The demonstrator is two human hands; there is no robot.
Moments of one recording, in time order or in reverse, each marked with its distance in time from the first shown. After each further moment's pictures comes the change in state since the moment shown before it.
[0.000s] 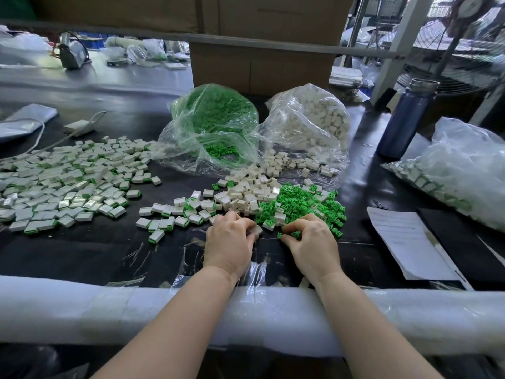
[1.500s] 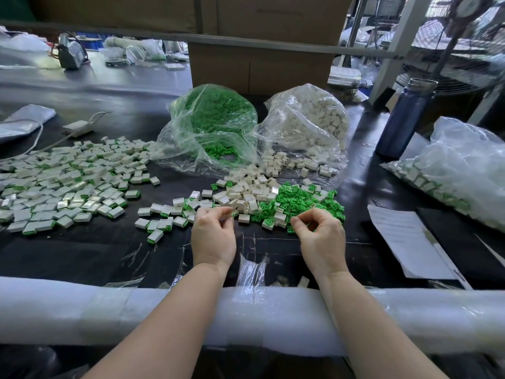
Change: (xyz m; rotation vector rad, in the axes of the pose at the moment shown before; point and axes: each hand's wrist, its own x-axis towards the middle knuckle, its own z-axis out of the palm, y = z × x) left_hand 0.006 -0.004 -0.011 -0.370 0.295 -0.237; right_hand 0.002 0.002 -0.005 0.357 0.226 0.072
